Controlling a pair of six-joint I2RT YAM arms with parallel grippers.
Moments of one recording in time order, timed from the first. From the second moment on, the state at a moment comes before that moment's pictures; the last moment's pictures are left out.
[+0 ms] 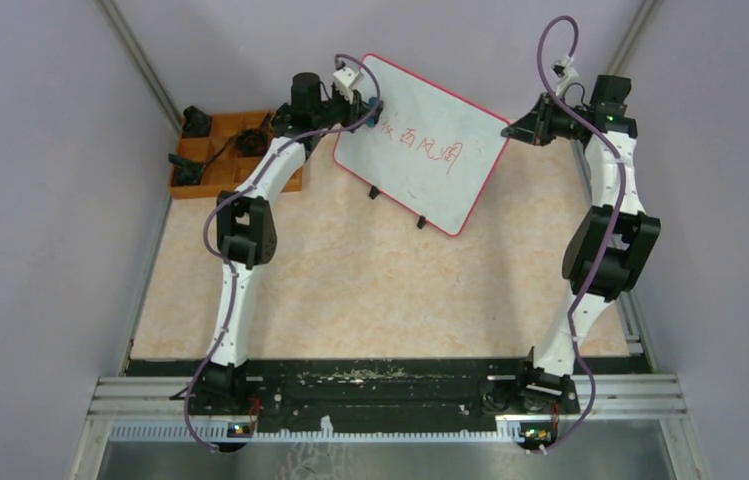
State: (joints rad) left arm -0.30 2.53 2.36 0.02 0.61 0.15; right arm -0.24 1.97 1.88 -0.60 -1.12 -0.14
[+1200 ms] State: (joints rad) left arm -0.31 2.53 2.36 0.03 0.50 0.23; right arm -0.22 1.96 1.86 -0.58 -1.11 -0.14
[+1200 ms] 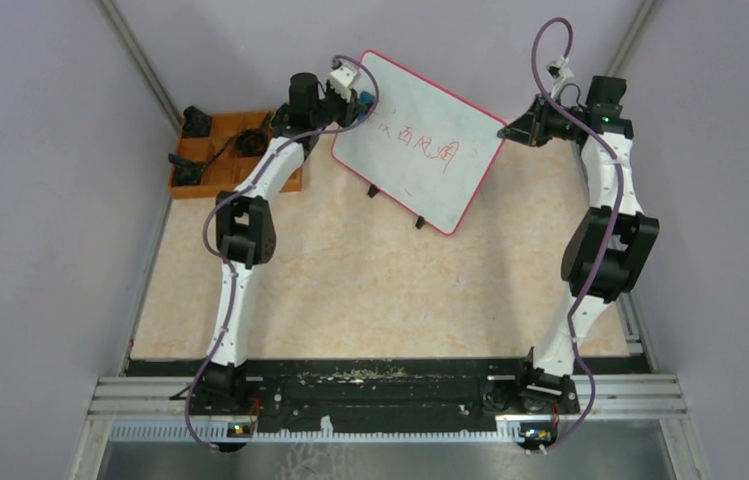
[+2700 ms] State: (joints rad) left arm -0.21 2.55 2.34 0.04 0.48 0.19; right arm -0.22 1.95 1.85 -0.59 -1.12 -0.16
